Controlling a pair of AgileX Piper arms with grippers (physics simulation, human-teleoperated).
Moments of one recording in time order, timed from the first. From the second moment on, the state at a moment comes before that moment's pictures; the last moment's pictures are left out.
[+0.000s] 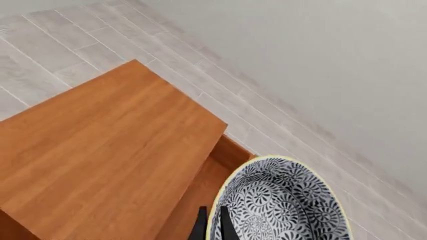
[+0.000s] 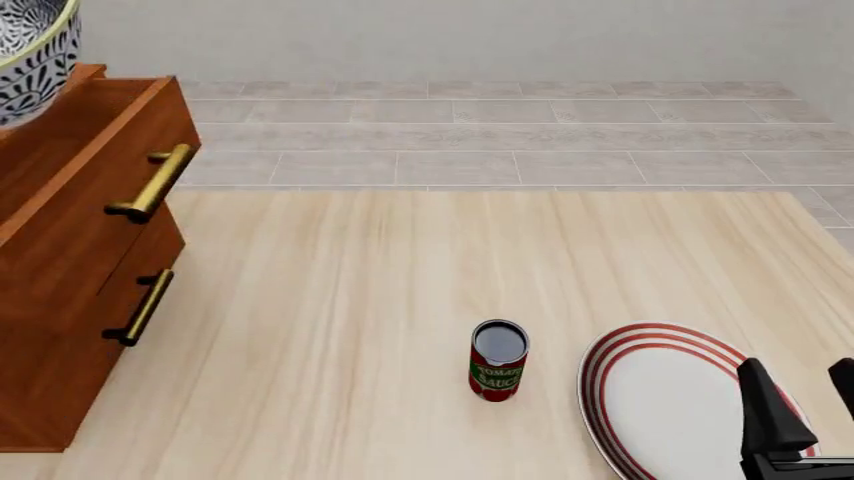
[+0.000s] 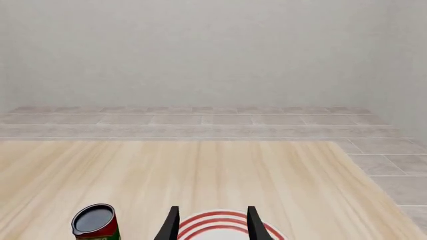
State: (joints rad) left arm 0.33 0.95 -1.35 0.73 -0.46; right arm 0.00 0.00 0.00 -0.02 0.00
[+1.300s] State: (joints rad) left arm 0.59 1.03 -1.34 0.67 -0.57; right arm 0.00 0.00 0.00 -0.01 -0.01
